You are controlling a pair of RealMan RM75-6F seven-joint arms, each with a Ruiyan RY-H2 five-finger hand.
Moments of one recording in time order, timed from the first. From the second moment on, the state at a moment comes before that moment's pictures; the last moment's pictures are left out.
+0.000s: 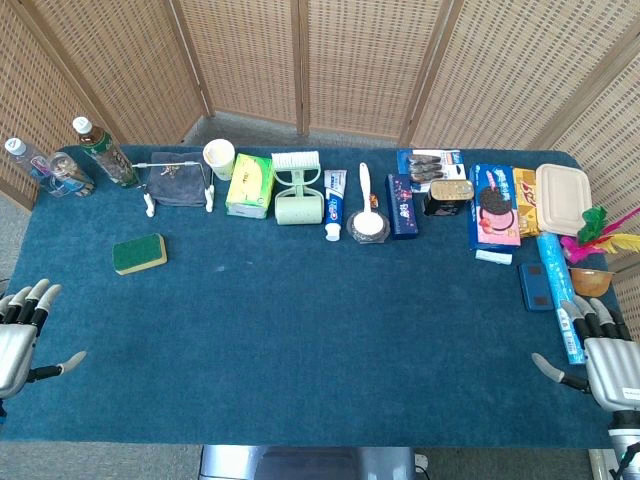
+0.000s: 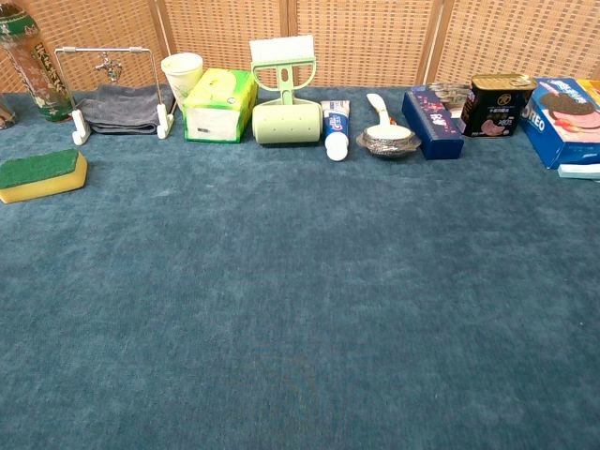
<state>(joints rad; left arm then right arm) -0.09 -1.05 0.00 -1.71 1.45 1.44 0.29 0.07 -1.08 0.04 -1.60 -1.45 1.44 -0.09</state>
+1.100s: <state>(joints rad) -0.11 -1.07 -0.03 -1.68 1.40 1.40 0.27 0.33 -1.23 0.05 -1.34 -1.89 1.48 0.18</state>
